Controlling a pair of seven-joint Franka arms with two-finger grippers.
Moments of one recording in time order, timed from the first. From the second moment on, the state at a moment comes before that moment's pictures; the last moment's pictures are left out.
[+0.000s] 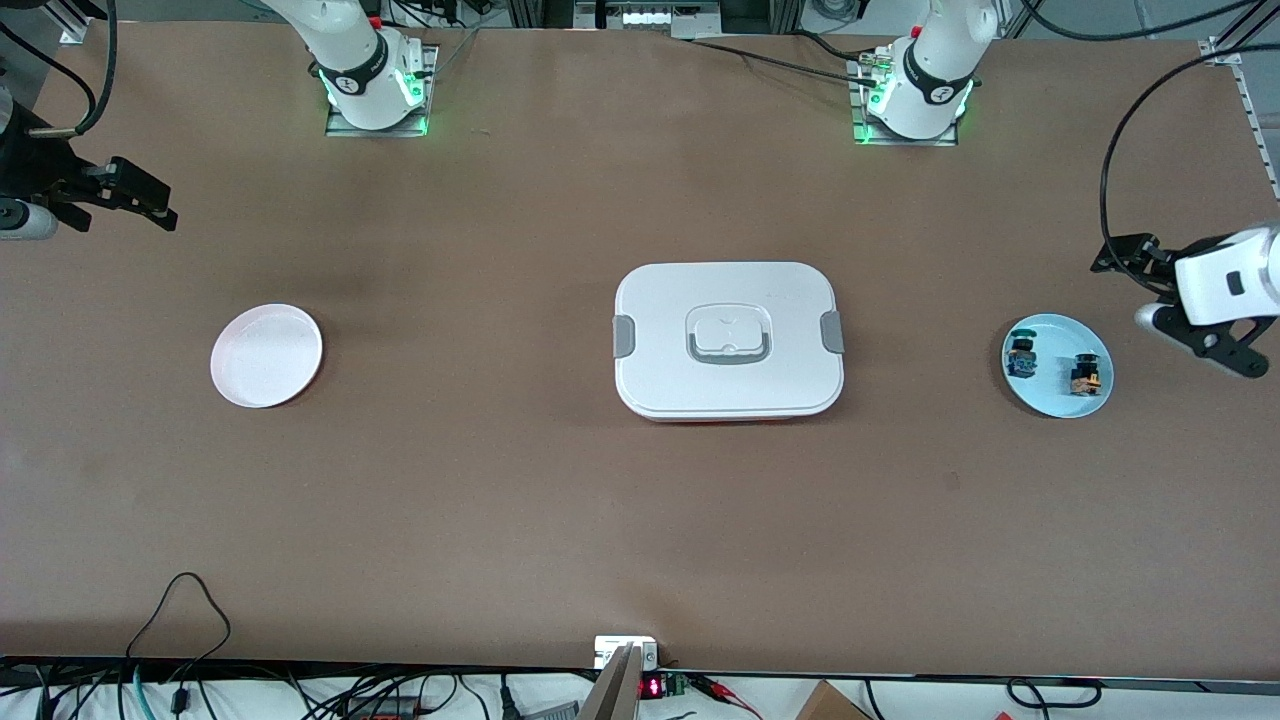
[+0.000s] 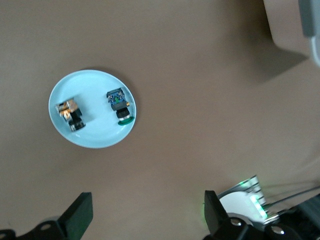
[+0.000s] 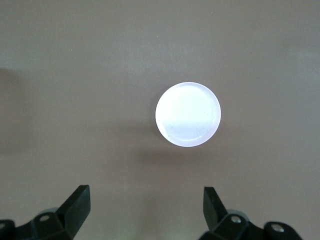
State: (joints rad) left arm 0.13 0.27 0.01 -1.56 0.05 1.45 0.70; right arm 0.10 -0.10 -0.12 -1.76 -0.02 1.64 -0.05
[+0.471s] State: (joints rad) left arm 0.26 0.45 0.01 -1.57 0.05 1.60 1.23; right arm 0.10 -0.10 -0.12 -1.76 -0.02 1.65 -0.05
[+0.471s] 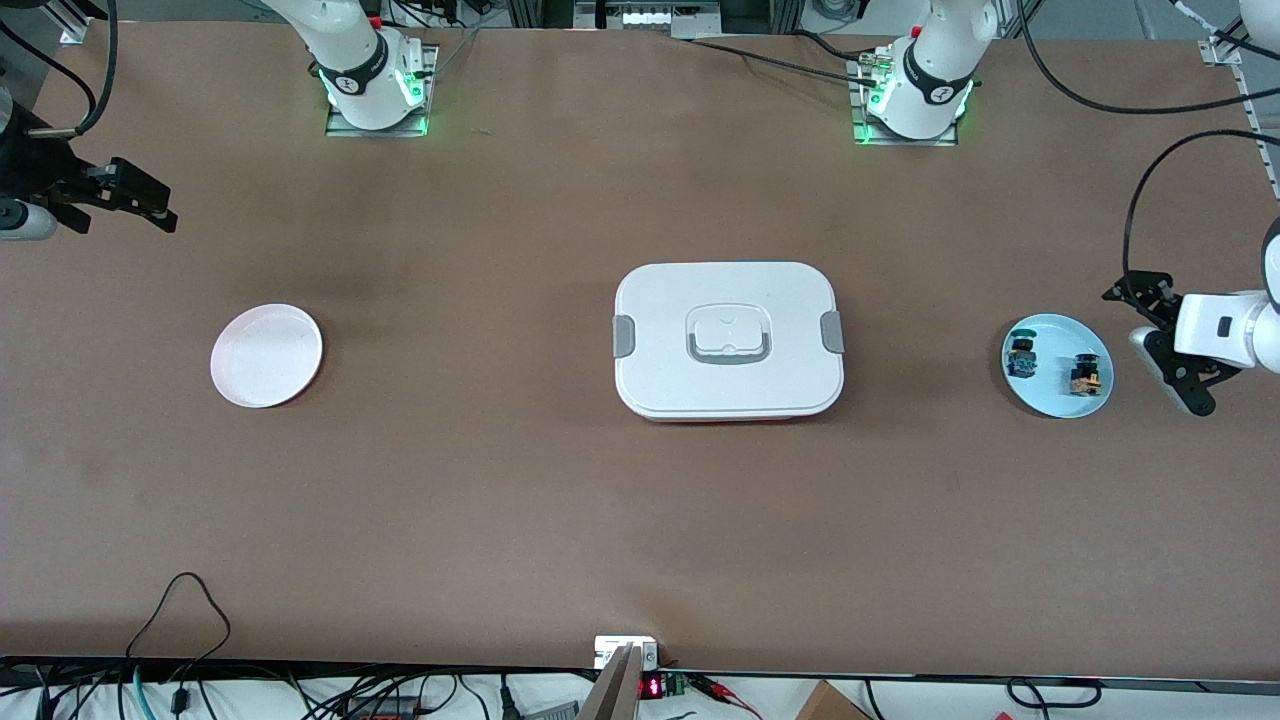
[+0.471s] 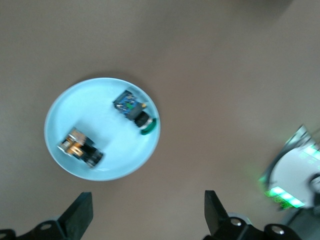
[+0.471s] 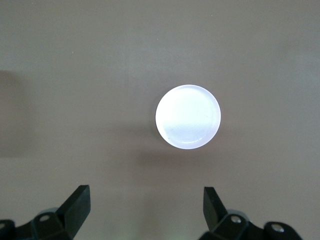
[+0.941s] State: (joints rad) left arm 0.33 0.57 0.01 -1.59 0.05 1.85 1.76; right arm 0.10 -0.08 -0.12 -1.75 -0.02 1.69 -0.05
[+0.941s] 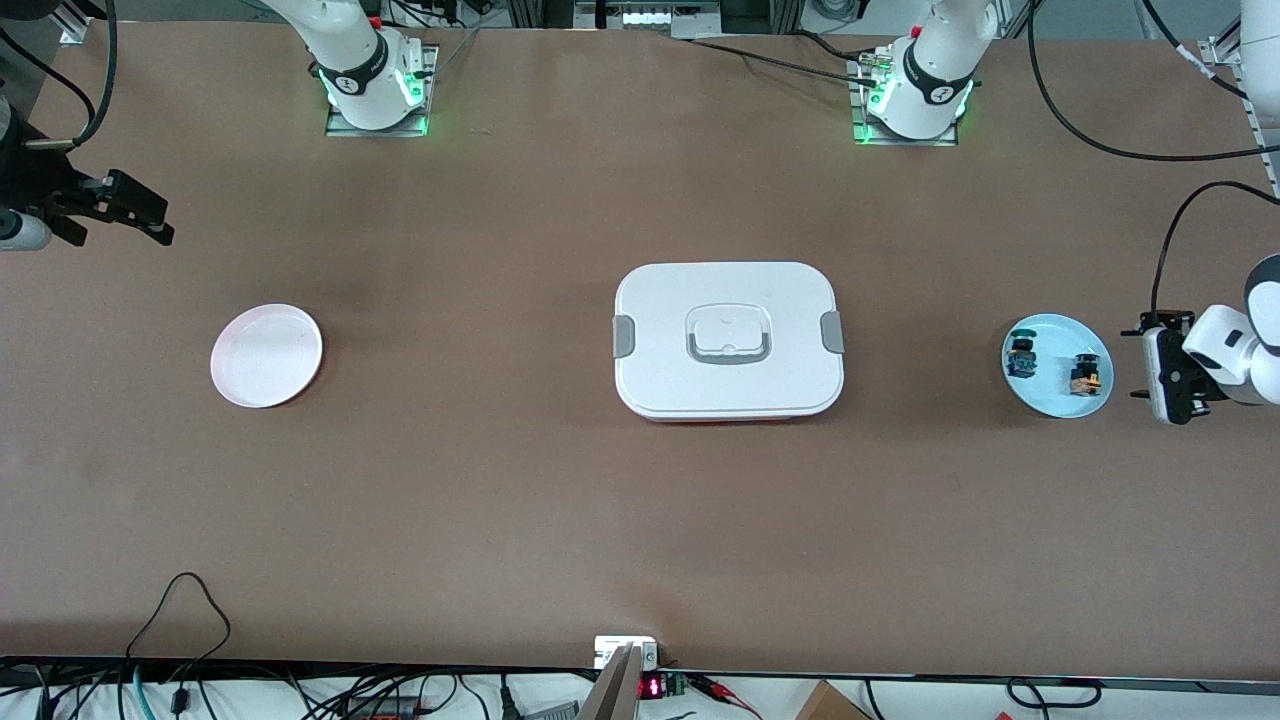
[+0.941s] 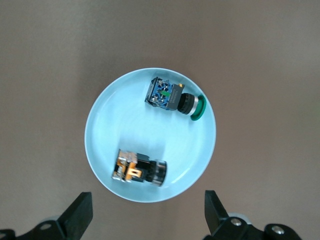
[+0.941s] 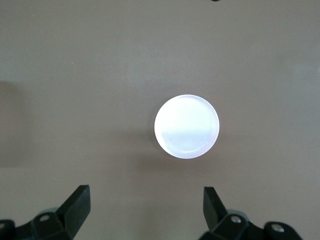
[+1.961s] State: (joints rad) left arm 0.46 0.46 -0.08 -2.02 0.05 2.42 2.14; right arm 0.10 -0.08 -0.12 -1.75 -0.02 1.66 -0.05
